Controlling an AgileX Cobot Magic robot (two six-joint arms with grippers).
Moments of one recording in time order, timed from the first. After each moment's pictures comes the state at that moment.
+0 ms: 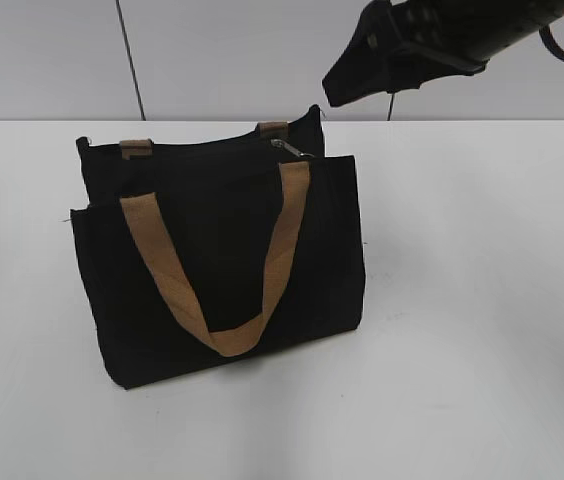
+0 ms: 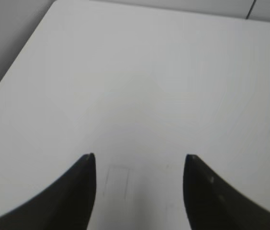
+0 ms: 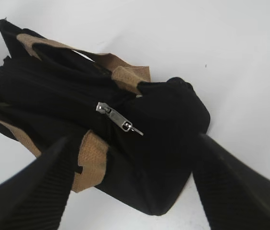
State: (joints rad) left arm 0.14 1.06 -0.51 0.18 0.18 -0.12; right arm 0.32 1.58 -1.30 0.63 0.76 -0.60
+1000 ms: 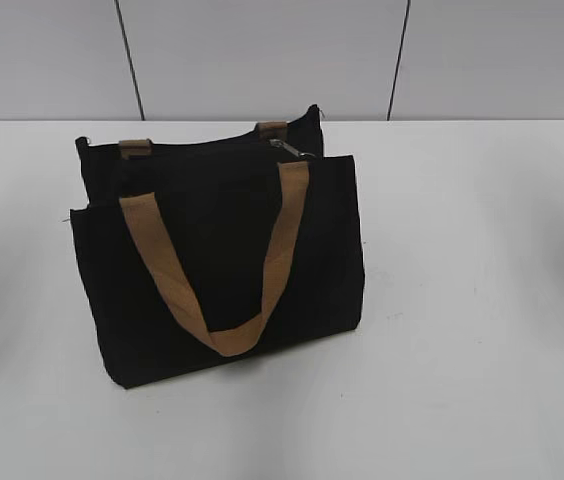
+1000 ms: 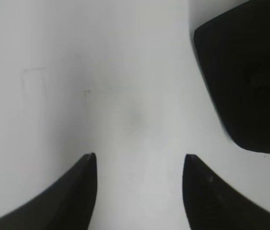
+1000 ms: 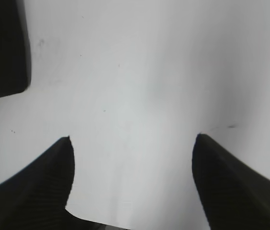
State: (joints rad) left arm -0.12 1.27 -0.98 -0.03 1.02 0.09; right arm -0.14 1.49 -1.29 0.29 1.20 -0.32
